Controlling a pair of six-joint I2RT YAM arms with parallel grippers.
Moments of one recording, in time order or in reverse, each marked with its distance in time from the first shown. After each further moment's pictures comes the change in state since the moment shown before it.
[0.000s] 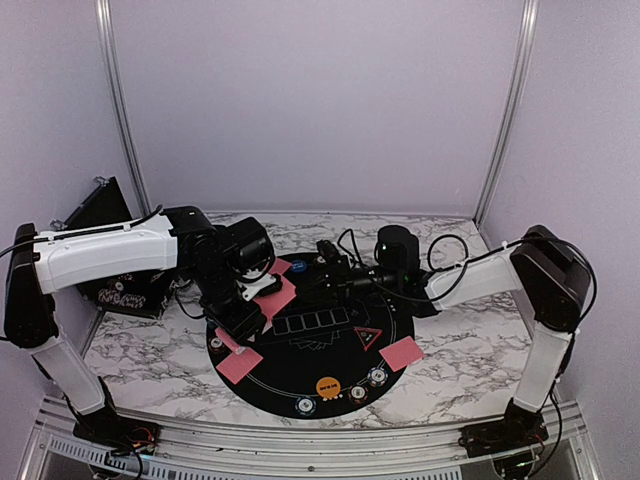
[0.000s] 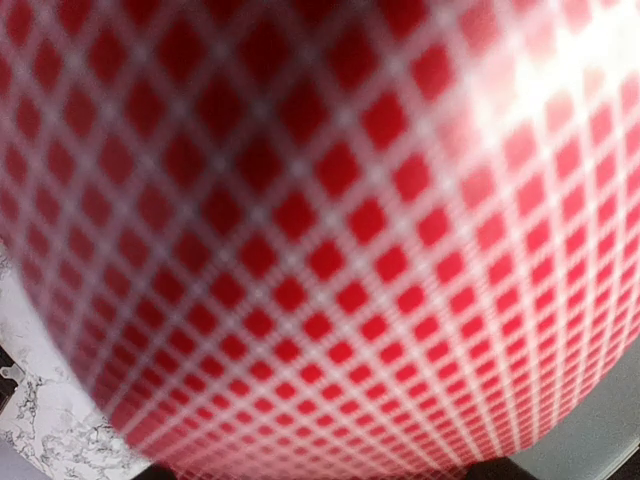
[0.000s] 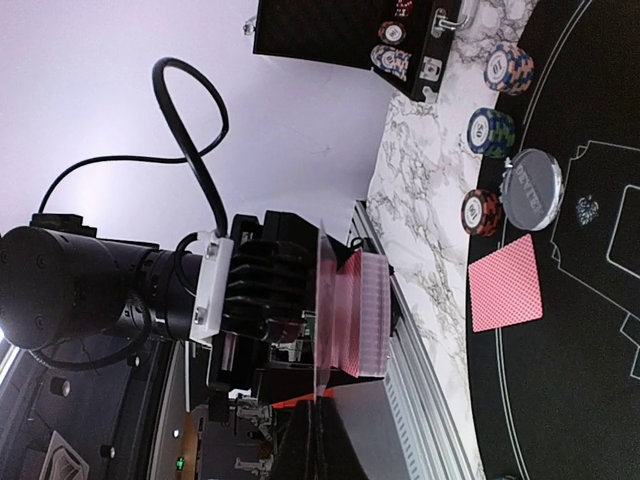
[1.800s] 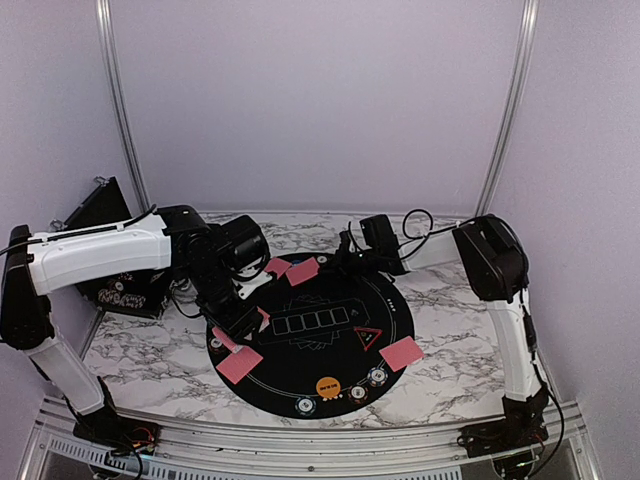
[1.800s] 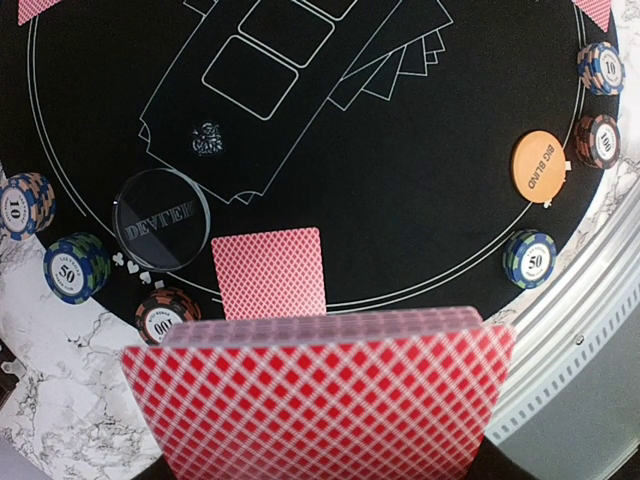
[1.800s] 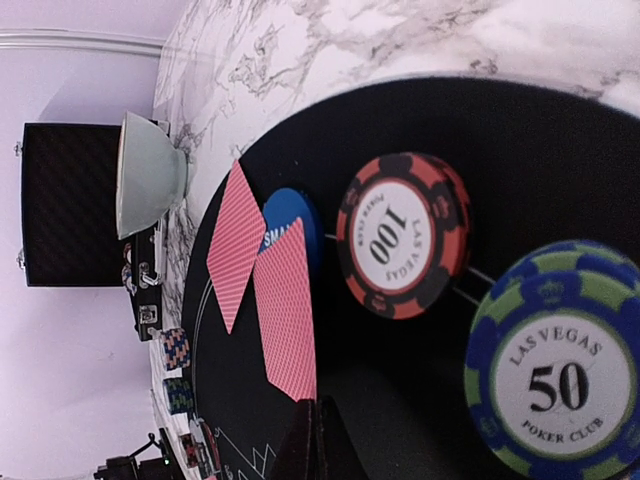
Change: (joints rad) left arm 0.011 -0.027 -0.017 0.003 0.000 0.000; right arm -0.232 0.478 0.567 -0.592 0.320 -0.427
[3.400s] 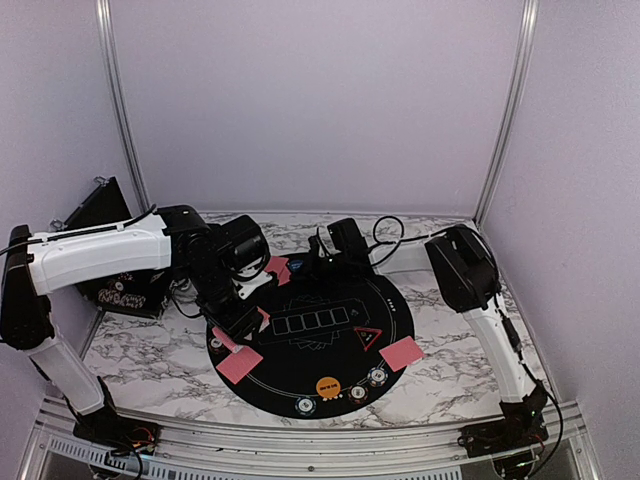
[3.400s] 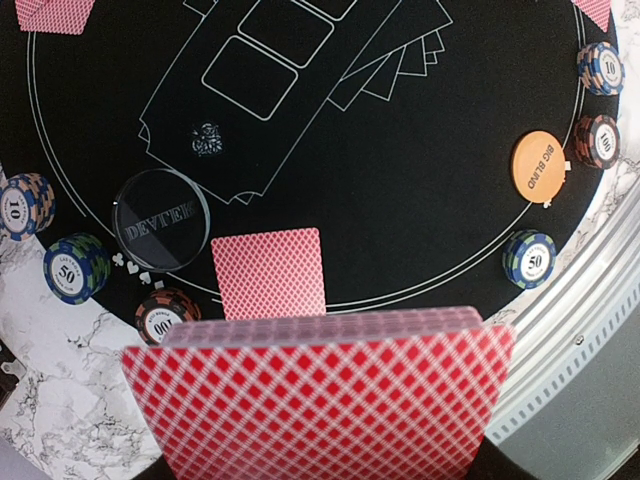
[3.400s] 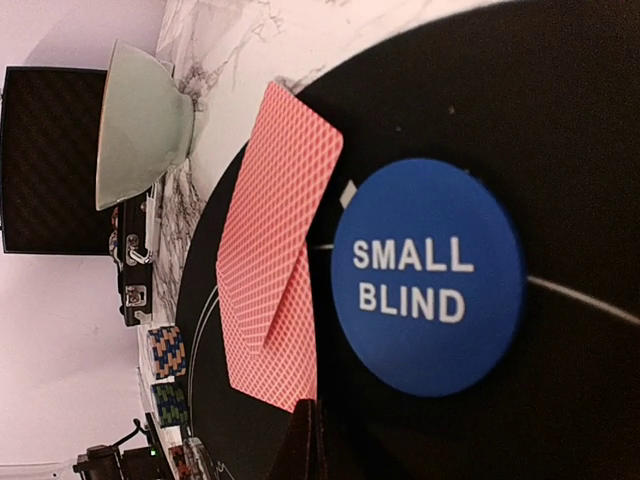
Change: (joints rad) left arm 0.000 0.000 0.000 0.001 0.000 0.001; right arm 0.117 0.182 0.279 -0.102 0.005 -0.017
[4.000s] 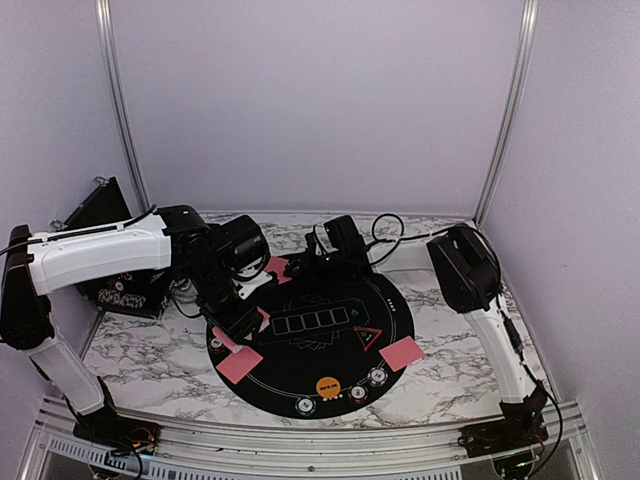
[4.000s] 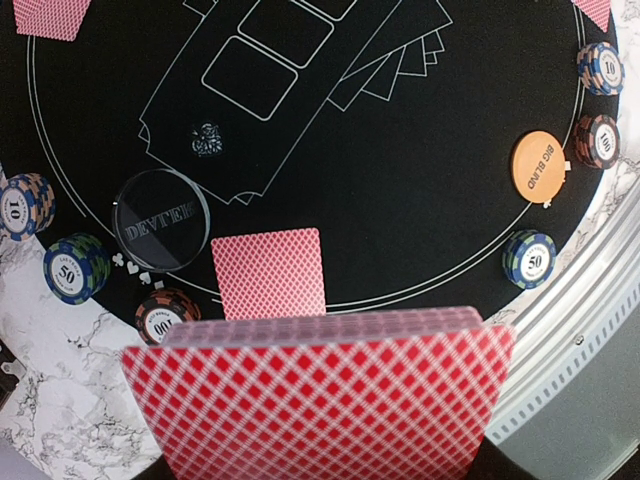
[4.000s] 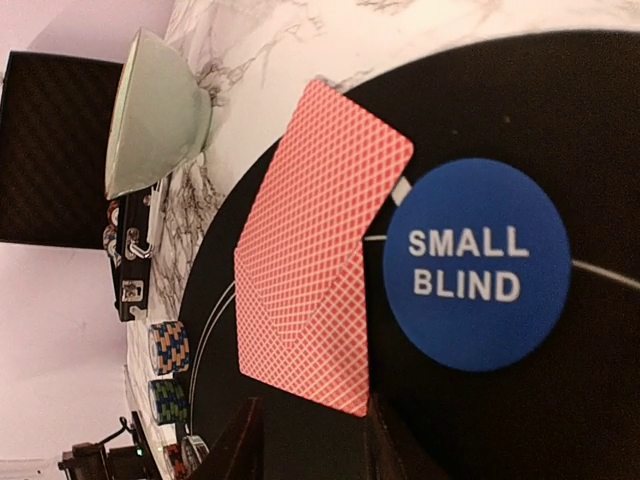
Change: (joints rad) left arm 0.000 0.000 0.000 0.000 0.000 0.000; right arm 0.013 -0.026 0.003 -0.033 0.045 -0.042
